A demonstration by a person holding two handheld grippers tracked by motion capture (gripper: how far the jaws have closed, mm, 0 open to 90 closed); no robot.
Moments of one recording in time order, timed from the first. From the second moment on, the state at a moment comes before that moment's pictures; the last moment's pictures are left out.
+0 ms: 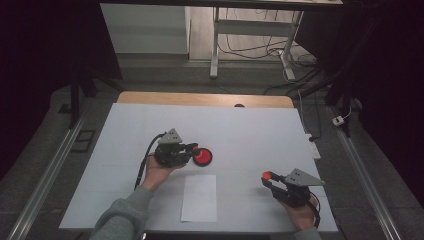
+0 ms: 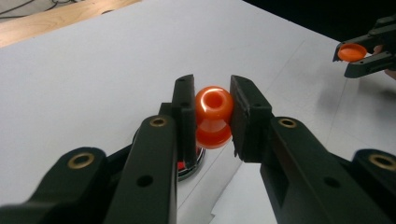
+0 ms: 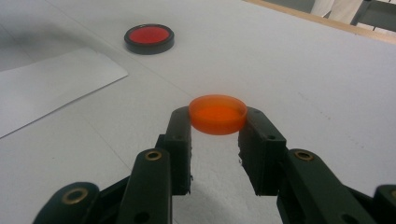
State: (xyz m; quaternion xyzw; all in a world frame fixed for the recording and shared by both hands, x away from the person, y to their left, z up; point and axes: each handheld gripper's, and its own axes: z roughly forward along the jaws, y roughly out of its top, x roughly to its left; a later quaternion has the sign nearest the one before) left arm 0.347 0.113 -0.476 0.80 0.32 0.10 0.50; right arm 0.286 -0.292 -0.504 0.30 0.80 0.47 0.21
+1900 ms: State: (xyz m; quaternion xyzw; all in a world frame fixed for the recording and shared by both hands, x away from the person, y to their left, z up) left arm 0.382 0.090 -0.517 0.83 0.34 0.10 0.44; right arm 0.286 -0.291 -0.505 0.31 0.80 0.47 0.21
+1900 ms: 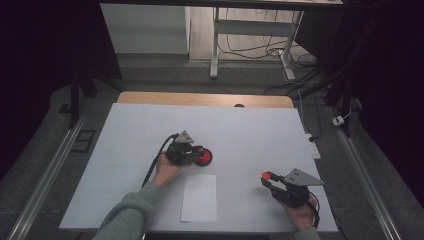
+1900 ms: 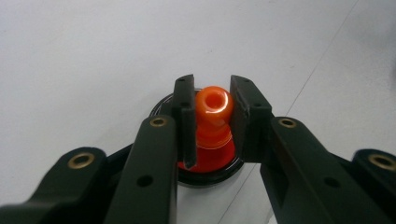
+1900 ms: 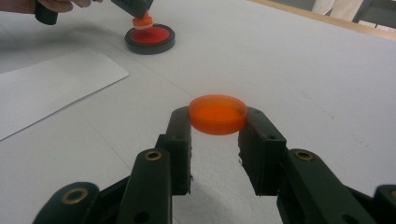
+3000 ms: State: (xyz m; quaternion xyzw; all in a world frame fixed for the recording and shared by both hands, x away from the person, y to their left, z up) left arm 0.382 0.083 -0.528 0.84 0.31 0.13 0.42; right arm 0.284 -0.293 -0.503 0.31 0.80 0.48 0.21
